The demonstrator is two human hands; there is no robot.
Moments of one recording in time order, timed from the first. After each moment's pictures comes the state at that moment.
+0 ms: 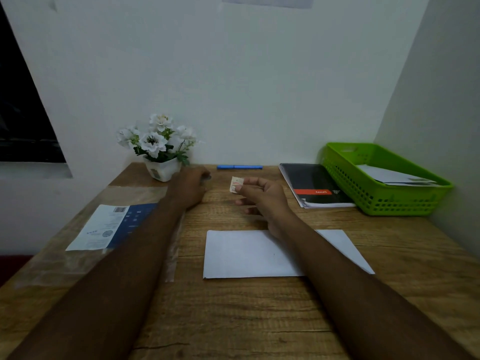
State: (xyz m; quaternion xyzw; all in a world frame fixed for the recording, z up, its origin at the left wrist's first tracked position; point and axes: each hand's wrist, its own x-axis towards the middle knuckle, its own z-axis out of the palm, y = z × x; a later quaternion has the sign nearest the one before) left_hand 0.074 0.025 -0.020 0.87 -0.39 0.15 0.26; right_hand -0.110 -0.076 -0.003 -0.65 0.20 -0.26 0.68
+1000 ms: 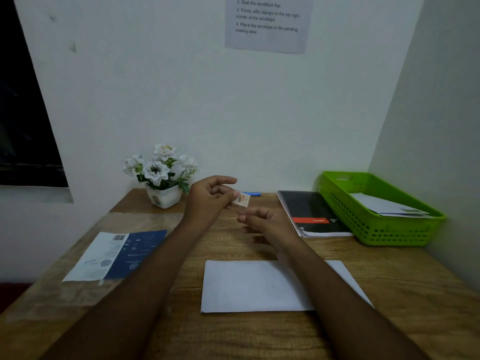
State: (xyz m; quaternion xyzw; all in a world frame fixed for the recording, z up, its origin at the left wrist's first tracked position) left_hand -0.005 0.024 0.029 0.60 -0.40 -0.03 0.69; right_hand -0.125 -0.083 0.009 -0.70 0.18 -0.21 0.66
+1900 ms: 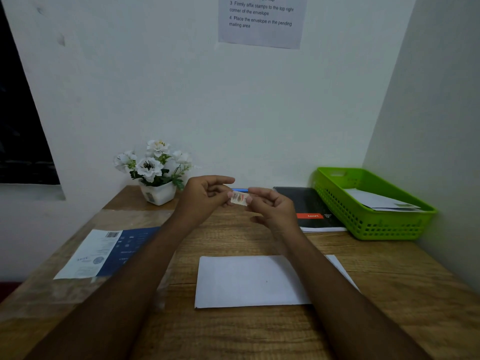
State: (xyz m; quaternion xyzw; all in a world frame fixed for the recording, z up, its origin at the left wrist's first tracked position) left_hand -0.001 0.027 0.029 0.61 -0.47 -0.03 0.63; right_hand -0.128 -0.092 0.016 -0.62 0.15 -0.34 0.69
